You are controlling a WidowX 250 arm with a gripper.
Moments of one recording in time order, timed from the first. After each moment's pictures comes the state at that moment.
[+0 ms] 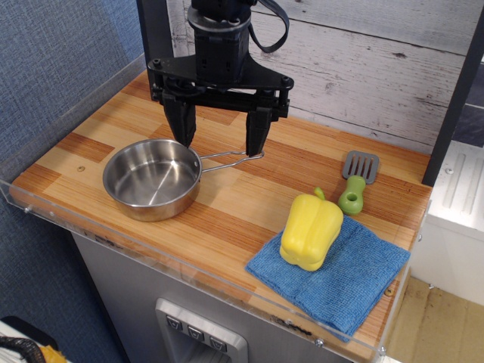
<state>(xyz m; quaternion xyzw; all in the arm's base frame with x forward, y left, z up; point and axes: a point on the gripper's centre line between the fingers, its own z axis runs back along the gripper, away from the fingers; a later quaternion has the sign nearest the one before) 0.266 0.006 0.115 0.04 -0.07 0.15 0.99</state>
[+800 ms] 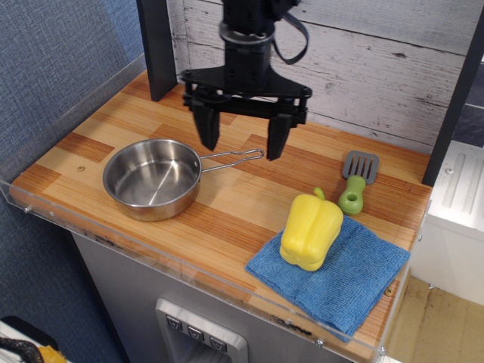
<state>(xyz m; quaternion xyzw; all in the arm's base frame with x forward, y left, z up) 0.300 -0.002 0.090 0.03 -0.04 0.13 0.99</state>
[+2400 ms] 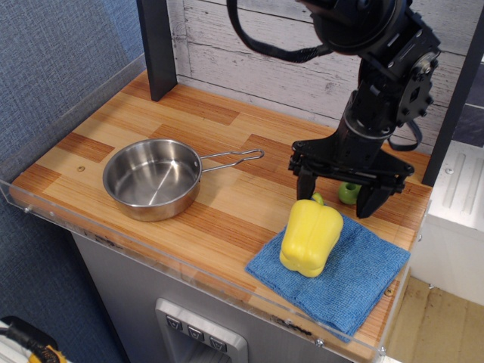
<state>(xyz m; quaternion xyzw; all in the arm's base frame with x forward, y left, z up) 0.332 -0.083 0.026 0.07 -0.09 0.16 0.98</state>
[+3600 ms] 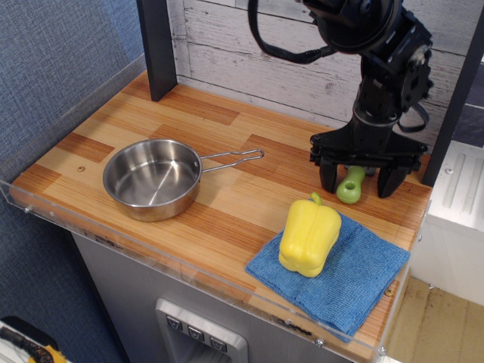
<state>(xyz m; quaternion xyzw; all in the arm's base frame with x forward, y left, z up) 0.366 -0.083 0.003 0.03 -0.09 0.16 0.98</state>
